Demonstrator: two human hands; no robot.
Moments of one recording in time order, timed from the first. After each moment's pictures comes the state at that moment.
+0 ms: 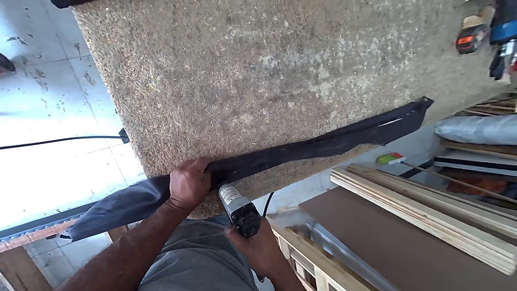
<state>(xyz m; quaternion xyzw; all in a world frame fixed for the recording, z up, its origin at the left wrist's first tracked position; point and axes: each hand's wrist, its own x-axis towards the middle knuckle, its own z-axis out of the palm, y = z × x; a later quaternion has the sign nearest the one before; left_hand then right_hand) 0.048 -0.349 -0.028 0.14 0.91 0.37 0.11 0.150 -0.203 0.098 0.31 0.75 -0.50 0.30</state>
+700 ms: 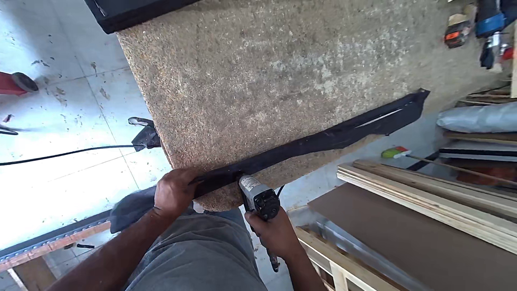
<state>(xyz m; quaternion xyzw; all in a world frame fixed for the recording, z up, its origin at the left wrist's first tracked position) 0.050 -0.466 -0.024 0.21 0.90 0.36 0.14 0.158 -0.233 0.094 0.36 0.74 -0.50 0.26</state>
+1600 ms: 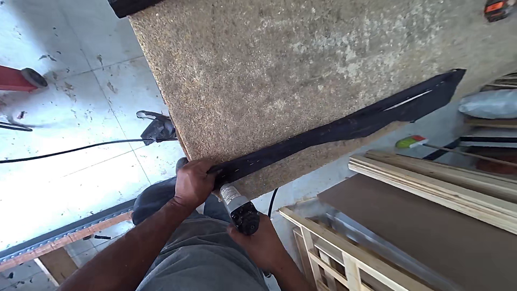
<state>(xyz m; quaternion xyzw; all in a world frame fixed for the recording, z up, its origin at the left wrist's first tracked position) 0.043 -0.462 -0.027 0.18 0.88 0.40 0.17 0.157 -0.318 0.098 0.31 0.74 -0.51 0.31</state>
